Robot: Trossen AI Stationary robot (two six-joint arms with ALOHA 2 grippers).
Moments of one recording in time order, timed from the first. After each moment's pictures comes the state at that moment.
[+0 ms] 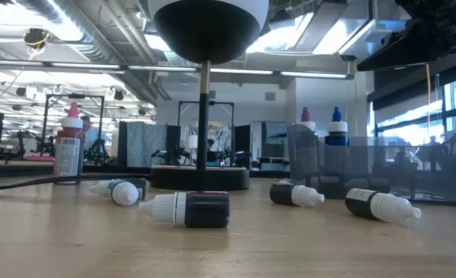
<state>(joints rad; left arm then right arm) -0.46 1.17 0.94 0.73 -0.90 1.70 0.35 0.59 0.42 -0.27 0.56 -0.03</state>
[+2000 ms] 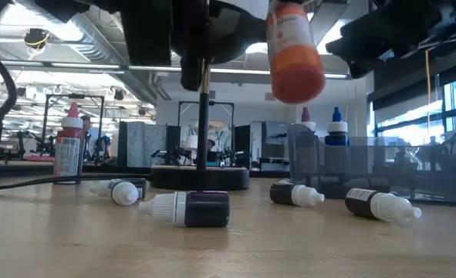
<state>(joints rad) -0.45 1.85 0.94 0.73 -0.48 2.47 0.35 1.08 0.39 0.44 0.19 0.11</state>
